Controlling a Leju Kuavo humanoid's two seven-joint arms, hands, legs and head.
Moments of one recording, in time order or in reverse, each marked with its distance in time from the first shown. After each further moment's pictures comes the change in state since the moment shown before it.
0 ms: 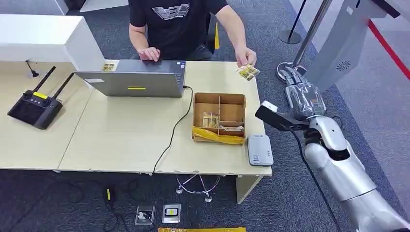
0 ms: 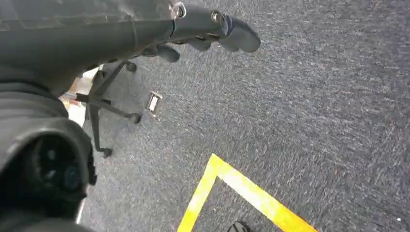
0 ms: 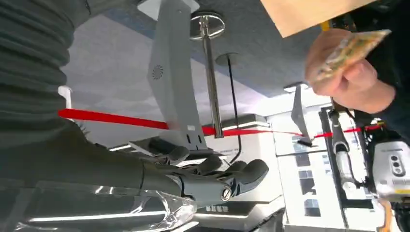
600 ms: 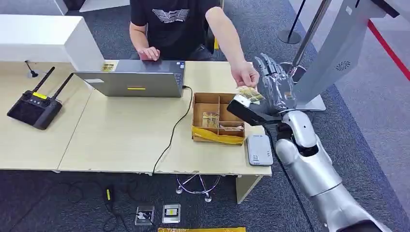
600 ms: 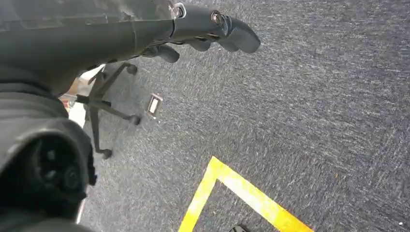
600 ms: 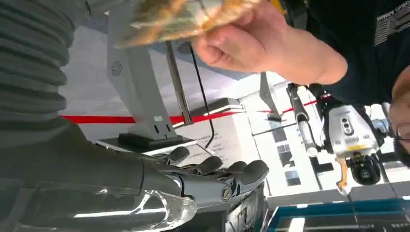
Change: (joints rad) left arm 0.000 0.000 -0.024 0.000 0.017 0.017 0.000; right arm -0.035 0.205 -0.006 0.016 0.118 -0.071 -0.003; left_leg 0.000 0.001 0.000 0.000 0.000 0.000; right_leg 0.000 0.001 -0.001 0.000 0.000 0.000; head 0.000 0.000
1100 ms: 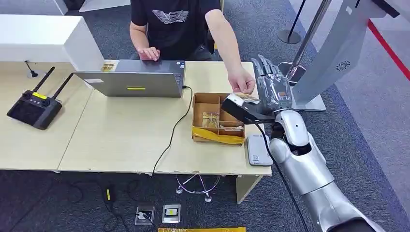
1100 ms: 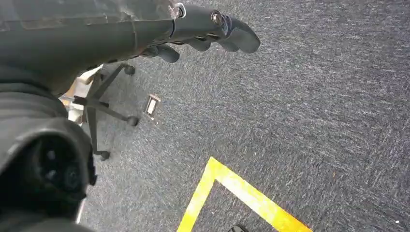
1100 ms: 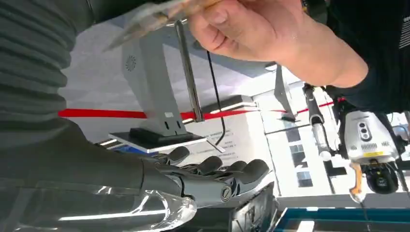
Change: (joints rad) left arm 0.001 0.000 -0.014 0.000 0.013 0.000 -0.019; right arm -0.007 0.056 -0.022 0.049 0.099 0.031 0.048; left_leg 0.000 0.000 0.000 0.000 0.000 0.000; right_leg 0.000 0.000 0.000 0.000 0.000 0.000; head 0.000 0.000
